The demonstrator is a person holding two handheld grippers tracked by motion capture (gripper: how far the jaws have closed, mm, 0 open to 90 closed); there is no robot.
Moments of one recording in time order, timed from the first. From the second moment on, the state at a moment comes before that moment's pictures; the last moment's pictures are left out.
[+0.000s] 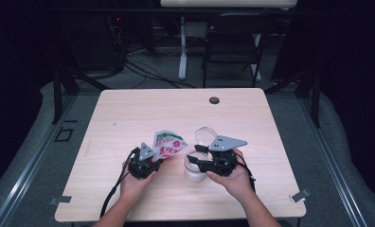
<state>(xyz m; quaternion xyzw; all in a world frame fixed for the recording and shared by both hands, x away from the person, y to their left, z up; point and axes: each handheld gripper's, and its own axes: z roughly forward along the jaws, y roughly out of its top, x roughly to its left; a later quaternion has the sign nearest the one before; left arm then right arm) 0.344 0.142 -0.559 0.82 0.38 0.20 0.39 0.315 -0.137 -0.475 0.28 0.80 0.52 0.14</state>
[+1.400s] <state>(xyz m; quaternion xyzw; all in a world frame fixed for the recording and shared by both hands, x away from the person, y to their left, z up) 0.360 0.235 -0.538 0.70 0.53 0.25 0.40 0.320 -0.140 -0.478 0.29 0.80 0.51 0.14</state>
